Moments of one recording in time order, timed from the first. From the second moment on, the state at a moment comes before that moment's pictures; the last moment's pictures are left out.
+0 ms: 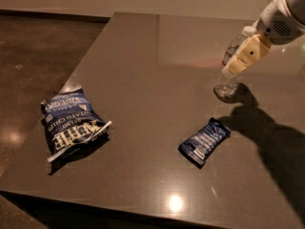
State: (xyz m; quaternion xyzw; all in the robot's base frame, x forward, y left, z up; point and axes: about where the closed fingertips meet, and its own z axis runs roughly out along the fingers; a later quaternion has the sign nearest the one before) arm 0.578 -0.225 0.965 -0.45 0.84 0.03 0.29
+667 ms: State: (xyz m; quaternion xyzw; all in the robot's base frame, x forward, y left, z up) arm 0.594 -0.219 0.958 -0.44 0.82 0.06 0.35
